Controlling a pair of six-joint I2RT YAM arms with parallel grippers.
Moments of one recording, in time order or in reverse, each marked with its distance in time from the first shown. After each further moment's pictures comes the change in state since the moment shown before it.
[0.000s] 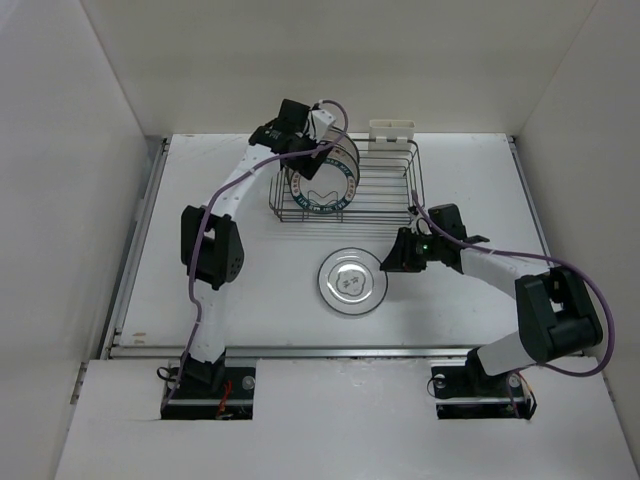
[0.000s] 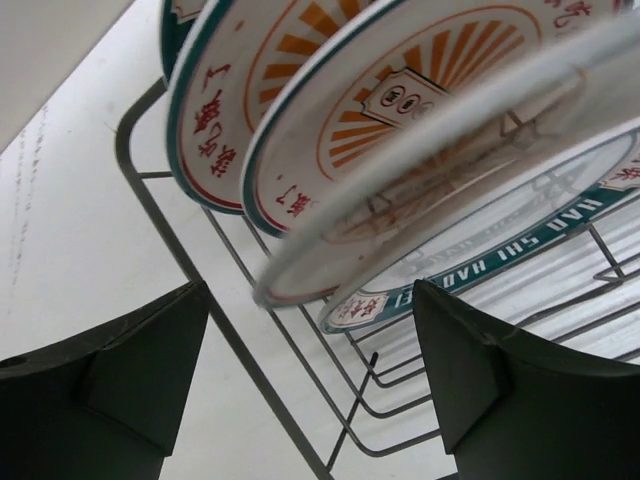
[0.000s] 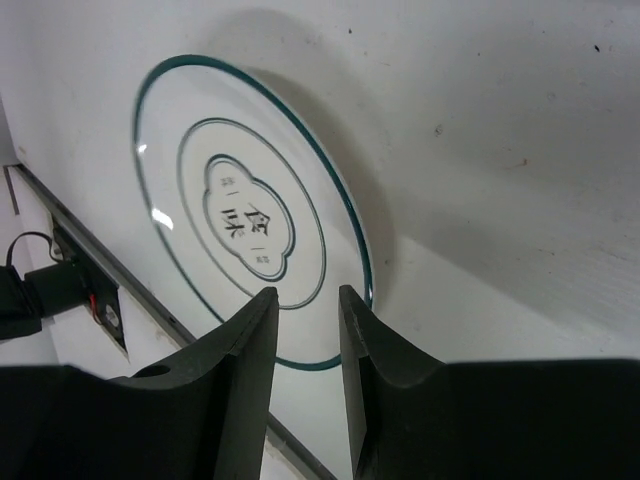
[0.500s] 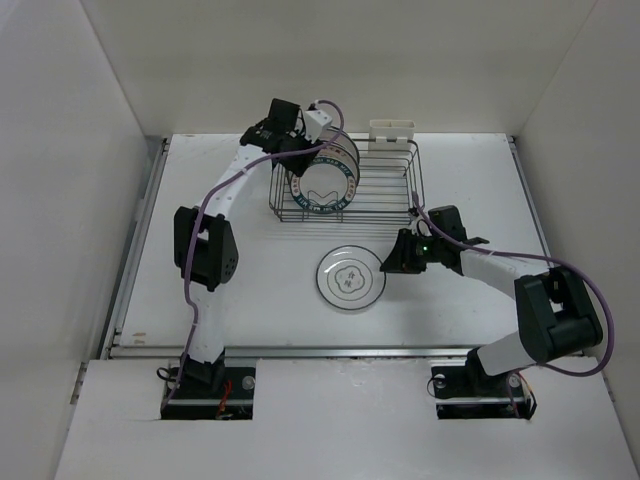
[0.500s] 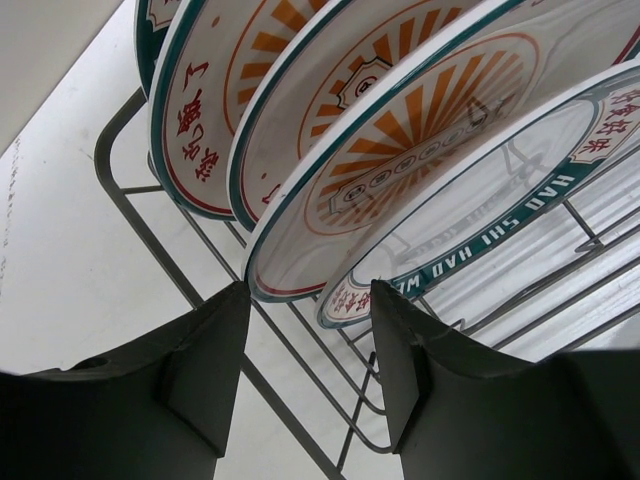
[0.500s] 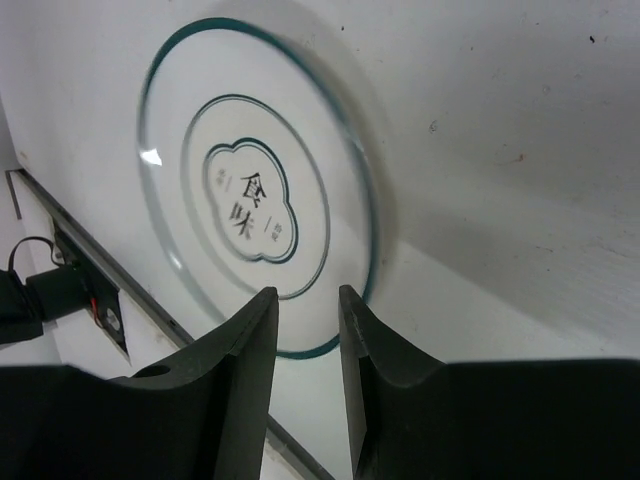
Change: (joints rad) left arm 0.028 -0.036 -0.055 0.038 0.120 0.055; right arm 0.000 0.000 -0.013 0.019 0.000 0.015
